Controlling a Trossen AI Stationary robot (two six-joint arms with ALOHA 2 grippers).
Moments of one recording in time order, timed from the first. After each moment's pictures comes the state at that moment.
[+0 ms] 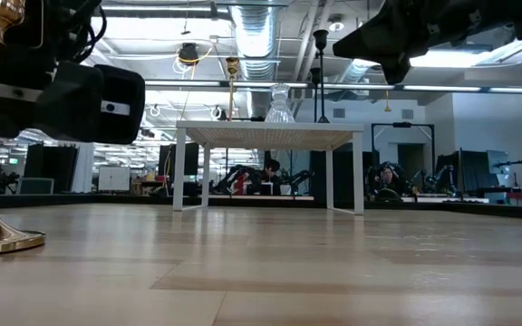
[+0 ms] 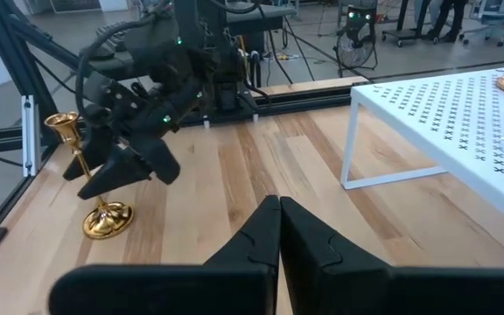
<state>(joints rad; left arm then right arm) -0.40 1.46 0.32 0.92 0.53 0.30 0.30 1.19 0.53 0.41 0.44 0.18</state>
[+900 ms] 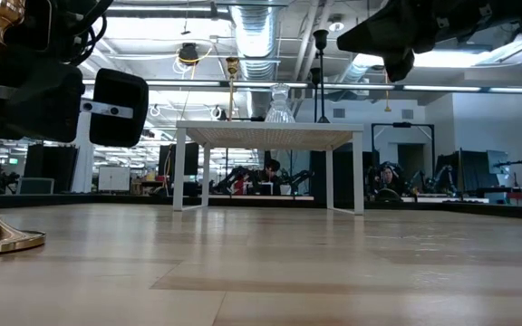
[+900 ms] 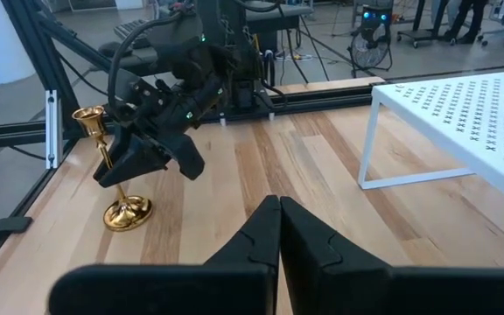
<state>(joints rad) -0.40 1.46 0.32 0.92 0.50 0.27 0.34 1.19 0.53 0.41 0.44 0.18</state>
